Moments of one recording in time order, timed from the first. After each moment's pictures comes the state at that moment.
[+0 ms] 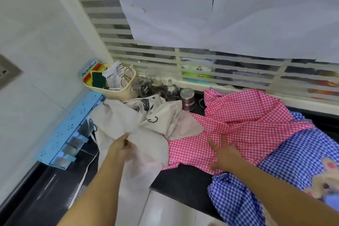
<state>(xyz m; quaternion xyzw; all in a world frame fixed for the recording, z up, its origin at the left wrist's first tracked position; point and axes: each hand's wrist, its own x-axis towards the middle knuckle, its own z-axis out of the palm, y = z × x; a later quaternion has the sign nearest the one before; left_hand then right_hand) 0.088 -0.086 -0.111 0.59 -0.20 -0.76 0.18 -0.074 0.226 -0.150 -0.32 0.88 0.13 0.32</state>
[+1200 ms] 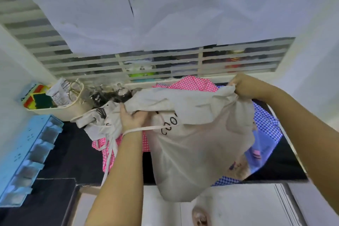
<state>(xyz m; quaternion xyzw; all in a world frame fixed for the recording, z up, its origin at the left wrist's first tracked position) 0.012 0.127 0.021 0.33 -0.31 -0.88 0.16 -0.120 0.409 0.047 -0.19 0.93 -0.27 0.16</state>
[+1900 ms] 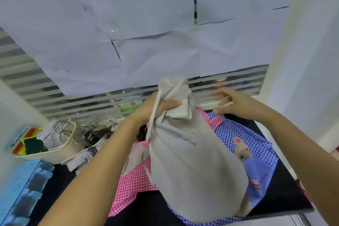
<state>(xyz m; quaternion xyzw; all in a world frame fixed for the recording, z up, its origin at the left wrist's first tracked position) -0.074 0.172 0.117 -0.01 -0.86 -0.51 -0.09 -0.113 0.442 0.081 -0.19 0.88 -0.43 0.10</state>
